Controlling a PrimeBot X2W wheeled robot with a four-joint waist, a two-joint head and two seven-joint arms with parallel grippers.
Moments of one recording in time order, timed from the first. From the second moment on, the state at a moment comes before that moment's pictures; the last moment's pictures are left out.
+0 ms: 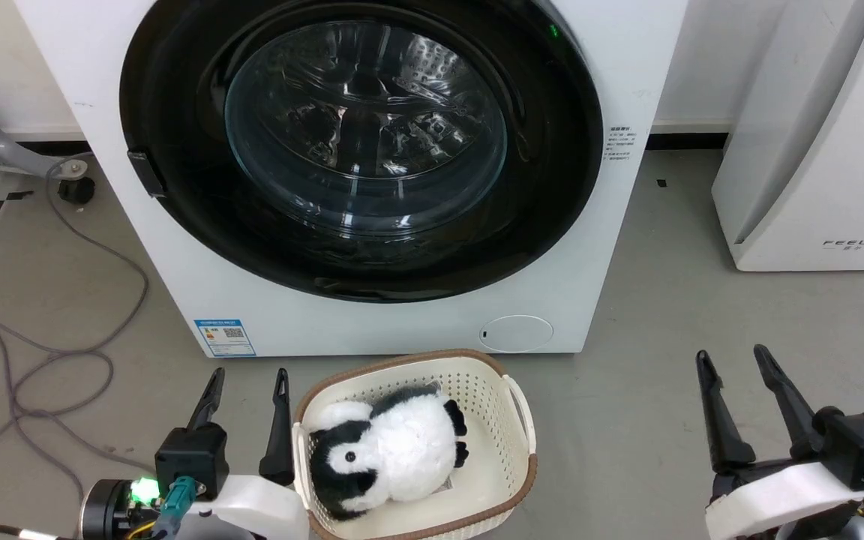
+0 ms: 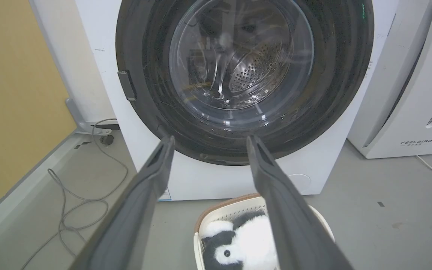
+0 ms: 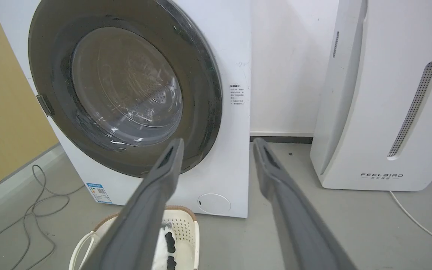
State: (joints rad) left arm 0.01 0.05 -0.05 0.01 -0.02 0.05 -0.06; right arm 0.02 -0.05 -0.03 -0.04 0.13 0.13 -0.07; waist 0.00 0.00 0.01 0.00
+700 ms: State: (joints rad) left arm 0.00 0.05 -0.08 0.01 -0.03 0.08 -0.11; right arm 0.01 -0.05 -0.03 -0.01 0.74 0.13 -0.11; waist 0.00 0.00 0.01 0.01
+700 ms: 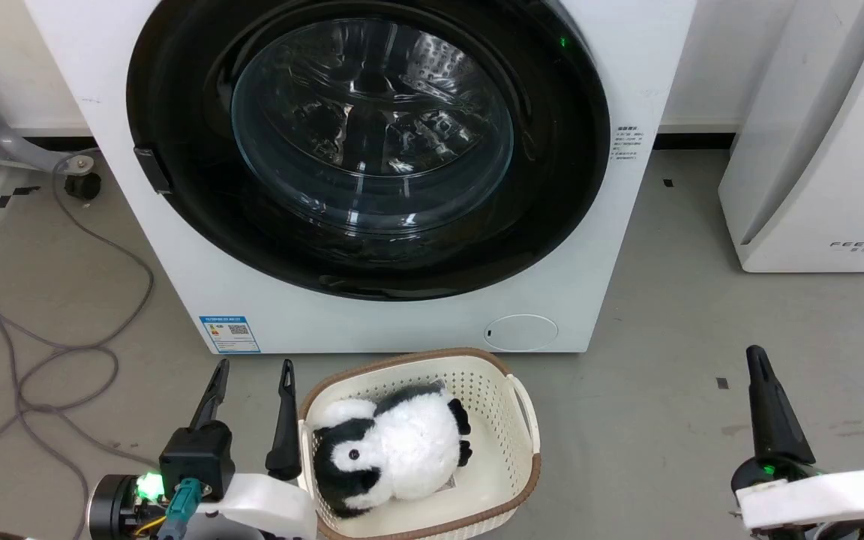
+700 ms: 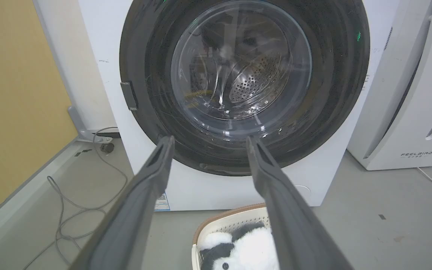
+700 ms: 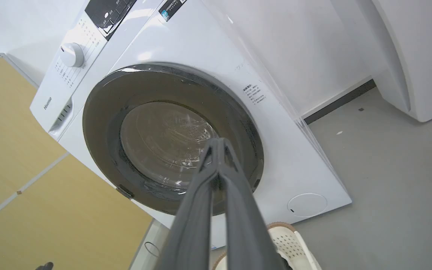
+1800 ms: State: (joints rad) left arm -0.11 0.05 -0.12 -0.01 -0.04 0.11 -0.18; right arm -0.42 -0.16 -0.22 0.34 1.40 0.13 0.09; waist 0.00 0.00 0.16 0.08
